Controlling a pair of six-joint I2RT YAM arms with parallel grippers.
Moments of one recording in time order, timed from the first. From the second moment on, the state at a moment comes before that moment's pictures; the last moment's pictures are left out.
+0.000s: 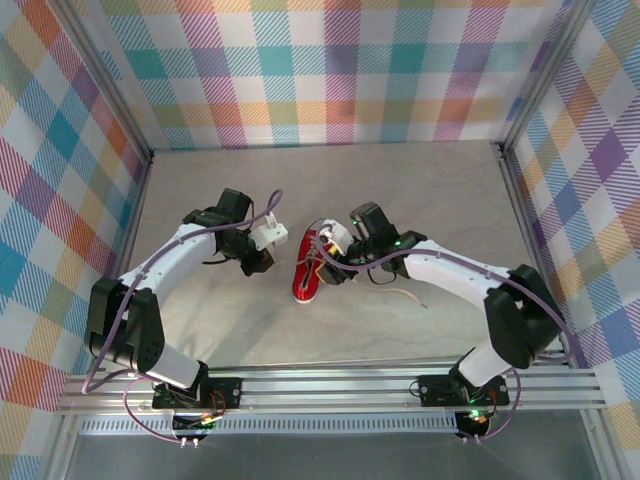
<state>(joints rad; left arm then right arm) -0.30 1.49 1.10 -0.84 0.41 0.61 0.72 1.57 1.01 -0.25 -0.46 -0.20</state>
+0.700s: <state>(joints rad) -0.21 1.55 1.13 -0.87 0.66 0.55 0.77 1.84 1.14 0.09 -0.45 -0.29</state>
